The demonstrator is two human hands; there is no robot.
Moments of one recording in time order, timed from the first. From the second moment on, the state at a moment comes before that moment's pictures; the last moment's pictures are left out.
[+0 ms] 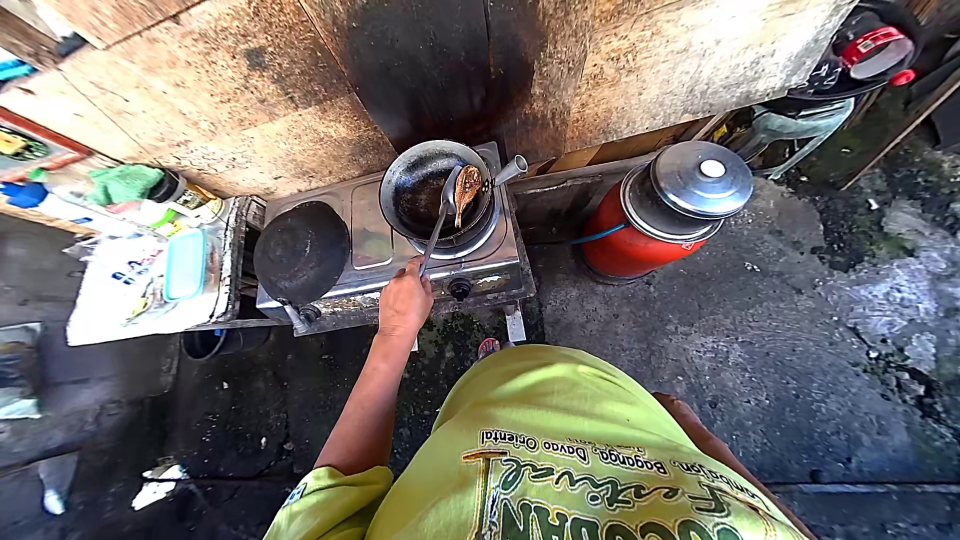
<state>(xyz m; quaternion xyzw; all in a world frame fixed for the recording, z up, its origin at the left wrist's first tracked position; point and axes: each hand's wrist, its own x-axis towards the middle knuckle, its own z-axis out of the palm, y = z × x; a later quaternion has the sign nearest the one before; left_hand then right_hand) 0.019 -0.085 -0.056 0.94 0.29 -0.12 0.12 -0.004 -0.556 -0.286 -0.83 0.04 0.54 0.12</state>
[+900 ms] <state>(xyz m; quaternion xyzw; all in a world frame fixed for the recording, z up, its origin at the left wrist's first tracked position) 0.014 -0.083 -0.060 0.93 0.31 -0.12 0.13 -0.007 -0.550 -0.276 -0.83 0.04 0.55 0.12</state>
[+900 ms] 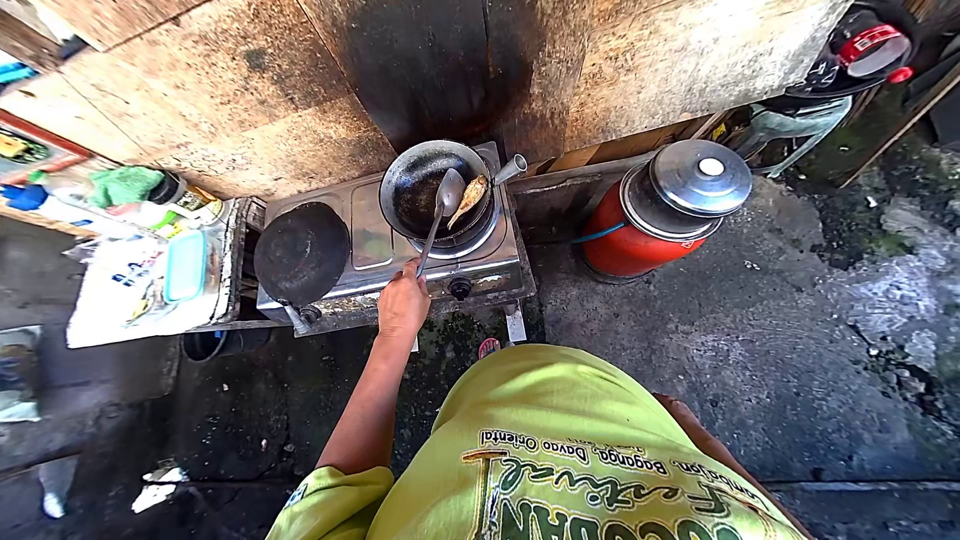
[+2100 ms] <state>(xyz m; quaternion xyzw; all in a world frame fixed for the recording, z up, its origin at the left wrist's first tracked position) 0.012 -0.033 -0.098 0.82 0.37 -0.05 0.43 -0.006 -0.553 -0.276 -0.83 0.04 0.54 0.11</state>
